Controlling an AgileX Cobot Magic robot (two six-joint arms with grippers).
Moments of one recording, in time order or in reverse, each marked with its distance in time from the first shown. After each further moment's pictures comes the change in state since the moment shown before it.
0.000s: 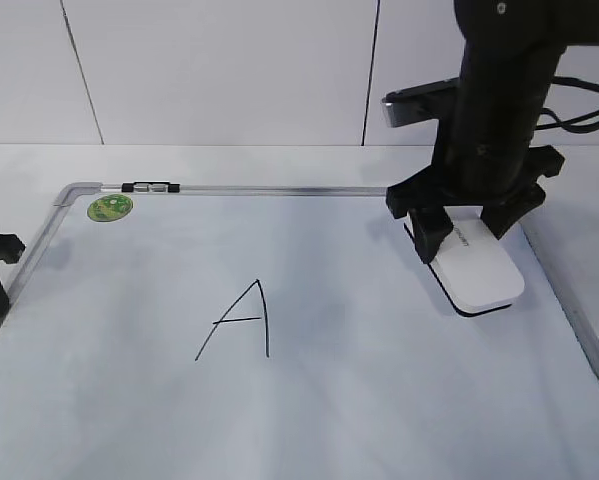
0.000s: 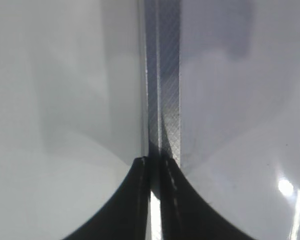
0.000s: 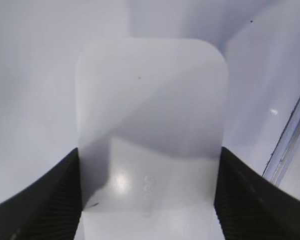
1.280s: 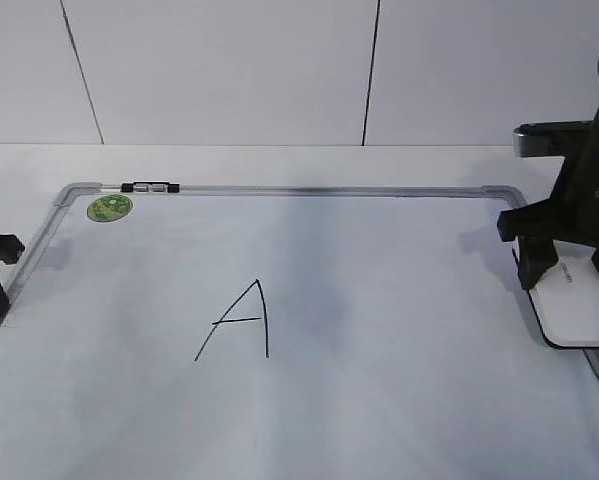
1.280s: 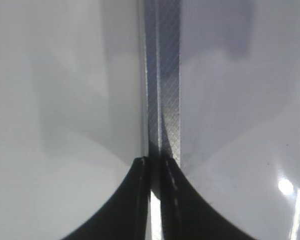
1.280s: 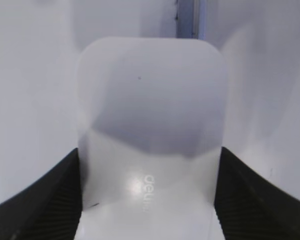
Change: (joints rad) left arm 0.001 0.000 0.000 0.004 0.002 0.002; right arm -0.266 -0.102 0.287 -0.006 -0.199 0.070
